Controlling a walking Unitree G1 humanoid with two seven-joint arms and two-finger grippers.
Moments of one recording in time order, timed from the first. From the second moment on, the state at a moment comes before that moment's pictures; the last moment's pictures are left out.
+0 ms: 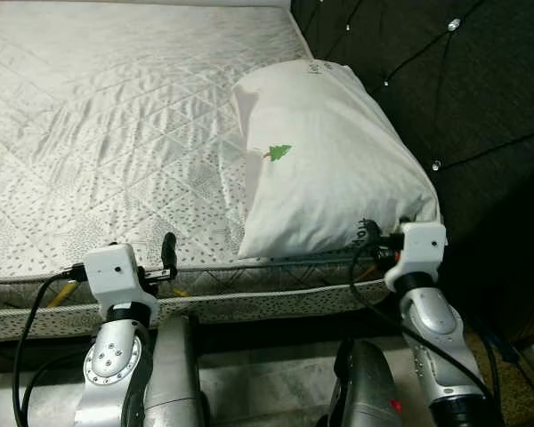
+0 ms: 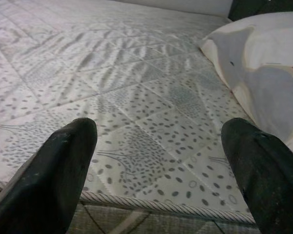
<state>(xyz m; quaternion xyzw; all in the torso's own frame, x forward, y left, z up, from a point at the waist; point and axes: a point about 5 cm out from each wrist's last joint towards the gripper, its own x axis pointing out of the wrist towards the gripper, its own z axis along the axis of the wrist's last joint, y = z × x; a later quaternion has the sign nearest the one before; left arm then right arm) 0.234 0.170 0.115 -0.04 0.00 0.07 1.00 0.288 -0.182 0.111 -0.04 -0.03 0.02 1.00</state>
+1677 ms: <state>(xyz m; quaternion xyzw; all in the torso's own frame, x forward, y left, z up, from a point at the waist) 0.237 0.167 0.111 -0.04 0.01 0.07 1.00 0.292 -0.142 0.142 0.03 -0.05 0.11 0.99</state>
